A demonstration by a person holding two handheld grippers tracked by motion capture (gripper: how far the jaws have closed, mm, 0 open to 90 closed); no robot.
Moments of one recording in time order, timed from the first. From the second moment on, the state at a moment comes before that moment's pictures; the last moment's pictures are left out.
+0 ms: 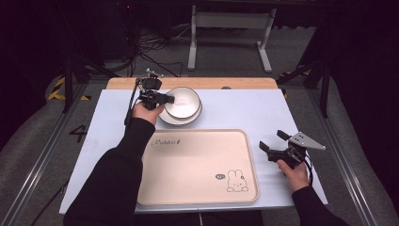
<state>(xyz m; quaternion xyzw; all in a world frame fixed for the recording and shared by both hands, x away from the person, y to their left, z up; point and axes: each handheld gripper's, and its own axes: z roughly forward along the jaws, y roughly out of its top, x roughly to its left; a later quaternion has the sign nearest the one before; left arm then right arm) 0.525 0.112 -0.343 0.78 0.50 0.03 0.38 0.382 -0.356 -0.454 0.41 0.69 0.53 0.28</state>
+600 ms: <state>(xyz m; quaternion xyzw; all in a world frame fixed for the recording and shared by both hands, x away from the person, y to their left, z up) 0.495 0.090 -0.332 0.83 0.42 -0.01 0.37 0.382 -0.356 -0.454 0.41 0.69 0.53 0.28</state>
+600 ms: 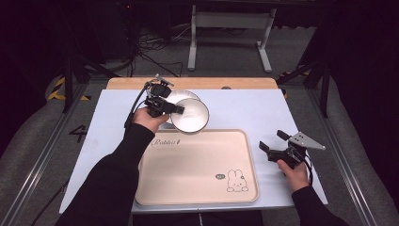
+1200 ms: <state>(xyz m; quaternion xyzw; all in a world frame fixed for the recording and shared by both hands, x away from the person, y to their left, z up) 0.479 0.074 -0.331 0.87 0.36 -0.03 0.35 0.382 -0.355 -0.454 0.41 0.69 0.52 0.28</state>
